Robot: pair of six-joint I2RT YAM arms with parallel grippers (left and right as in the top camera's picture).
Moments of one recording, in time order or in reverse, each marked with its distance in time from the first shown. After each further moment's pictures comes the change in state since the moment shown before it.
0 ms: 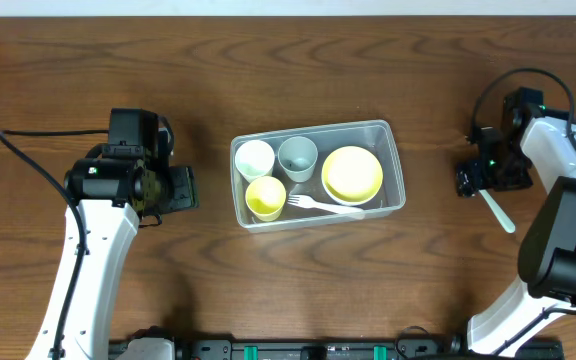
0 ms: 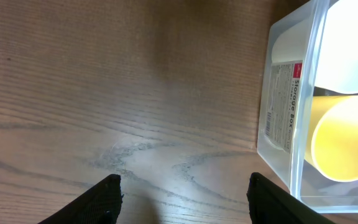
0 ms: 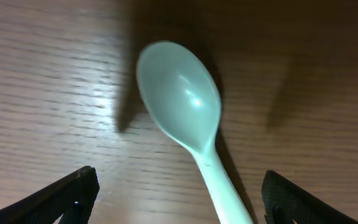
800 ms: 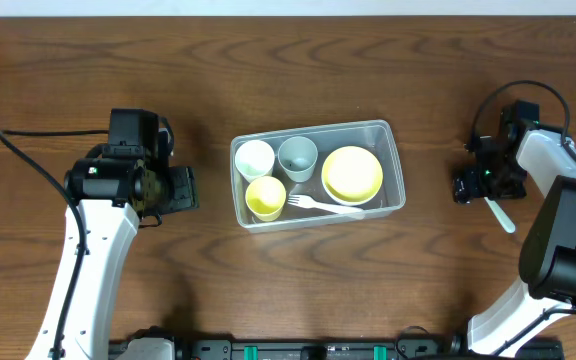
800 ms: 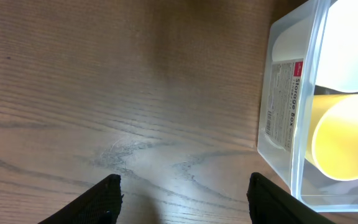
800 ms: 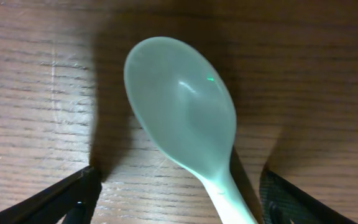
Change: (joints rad) left arm 0.000 0.000 0.000 -0.004 0.000 0.000; right arm -0.005 -0.005 -0.105 0.130 -0.017 0.031
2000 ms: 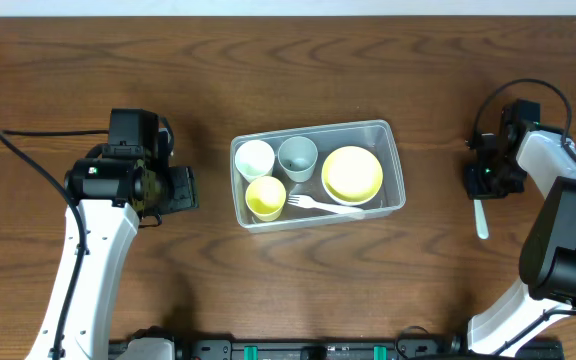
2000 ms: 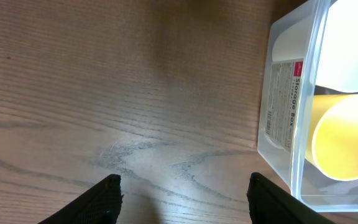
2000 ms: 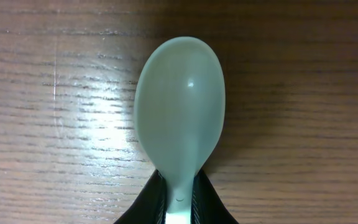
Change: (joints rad) left arm 0.000 0.000 0.000 0.000 0.000 0.000; right arm 0.000 -0.004 -0.003 0.031 -0.011 0.043
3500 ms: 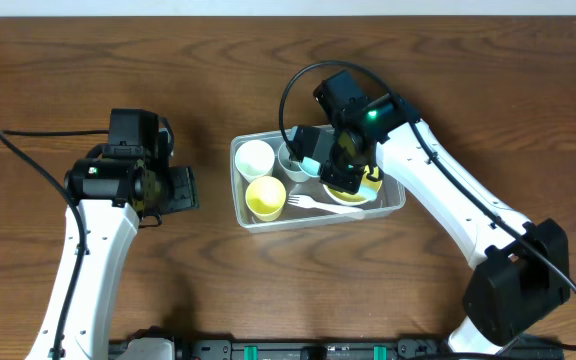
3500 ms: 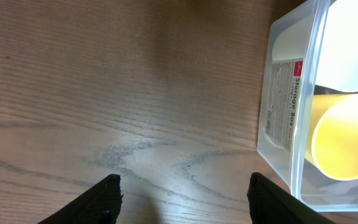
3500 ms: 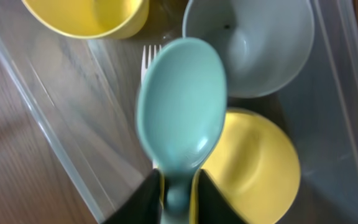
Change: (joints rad) left arm 0.000 0.000 0.000 0.000 0.003 0.000; right arm 0.809 -0.103 0.374 -0.305 -0.145 -0.389
